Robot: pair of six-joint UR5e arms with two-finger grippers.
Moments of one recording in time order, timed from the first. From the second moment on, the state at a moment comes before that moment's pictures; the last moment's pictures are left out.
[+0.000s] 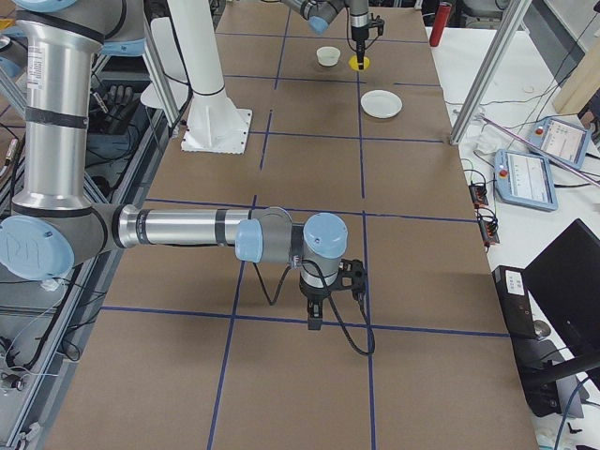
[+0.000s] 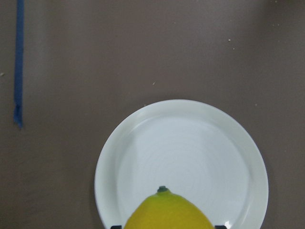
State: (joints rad) left arm -0.92 -1.94 -1.71 -1.83 -2.07 -0.81; right arm 1.54 -1.71 1.75 -1.64 2.28 -0.05
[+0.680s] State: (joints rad) left arm -0.92 -1.54 -1.84 -1.90 -2.07 -0.73; right arm 1.54 -1.71 1.75 -1.64 2.28 -0.05
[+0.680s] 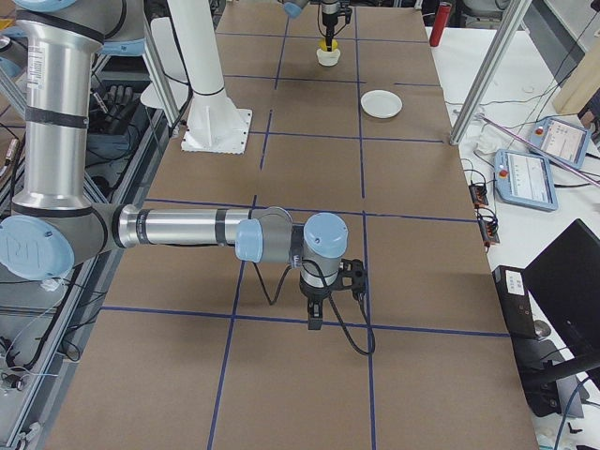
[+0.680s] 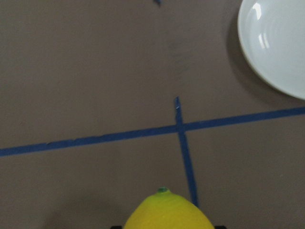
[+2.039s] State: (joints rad) left arm -0.92 -1.54 -1.75 -1.98 -2.07 -0.73; right arm 1.54 -1.71 1.75 -1.64 2.28 -0.05
